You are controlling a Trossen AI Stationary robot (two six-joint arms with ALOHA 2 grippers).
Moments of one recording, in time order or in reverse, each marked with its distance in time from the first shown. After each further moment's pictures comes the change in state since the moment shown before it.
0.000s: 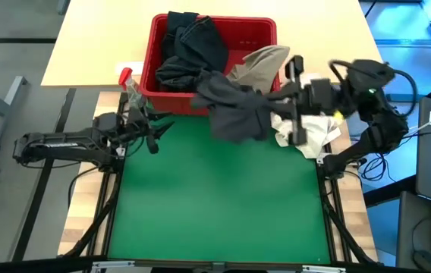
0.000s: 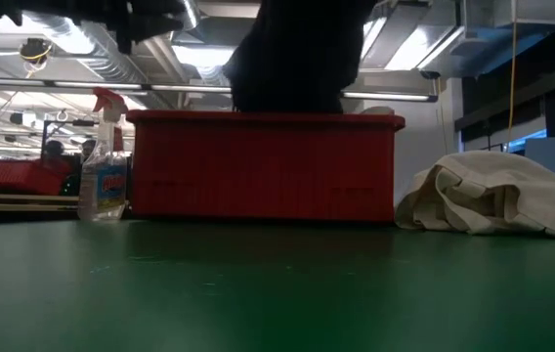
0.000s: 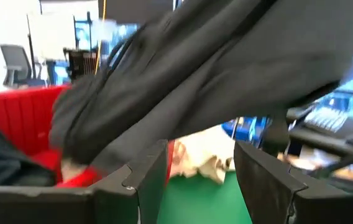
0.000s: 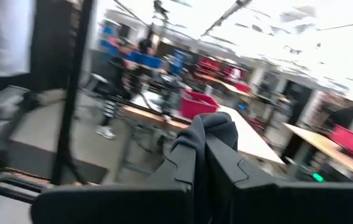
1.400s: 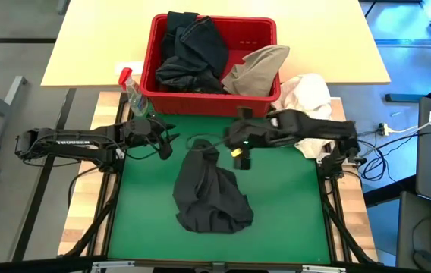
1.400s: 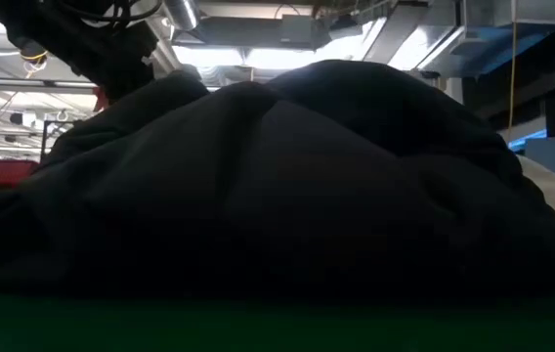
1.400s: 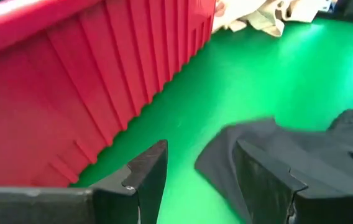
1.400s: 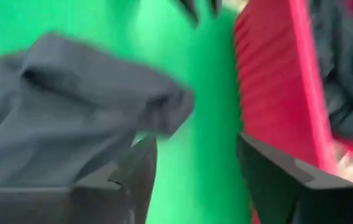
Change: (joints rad) left arm 0.034 0.174 -0.002 -0.387 -0.066 -0.072; right arm 0.020 0.350 0.001 -0.793 0.333 0.299
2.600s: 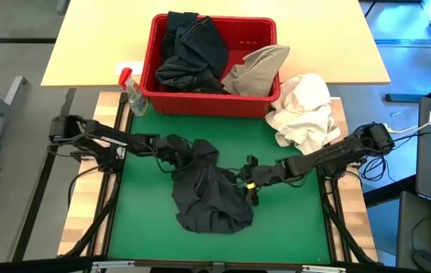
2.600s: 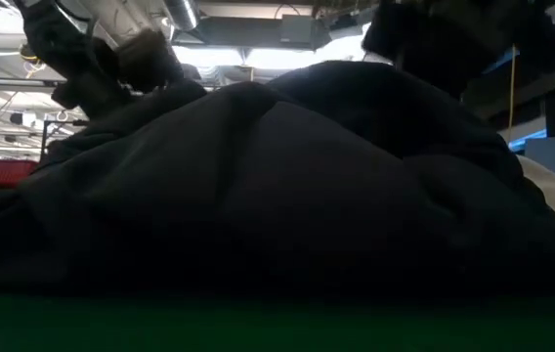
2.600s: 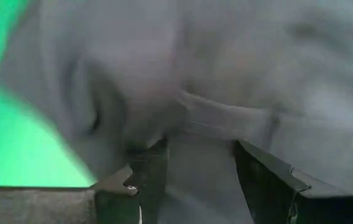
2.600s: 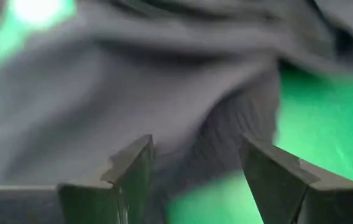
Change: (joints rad) left arm -0.059 0.599 0.000 0.206 0.399 -0.103; right arm 0.108 -0.332 -1.439 1.348 -0.175 0.291
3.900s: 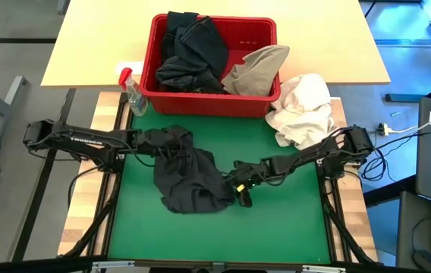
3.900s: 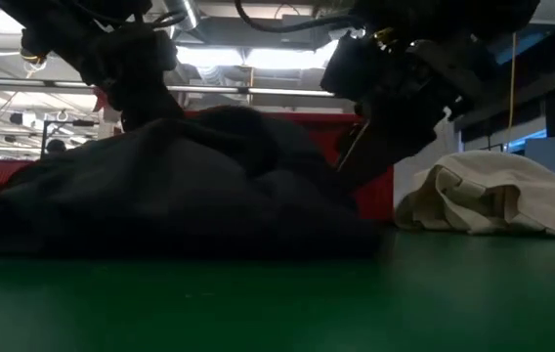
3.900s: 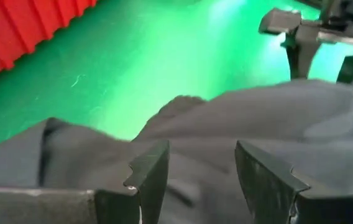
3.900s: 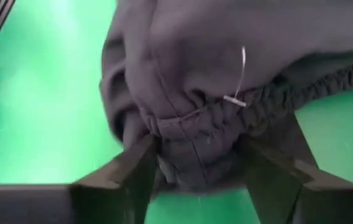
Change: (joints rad) left arm -0.070 -0.379 0.029 -0.122 -0.195 -0.109; right arm -0.063 0.223 0.094 0.109 -0.253 -0.127
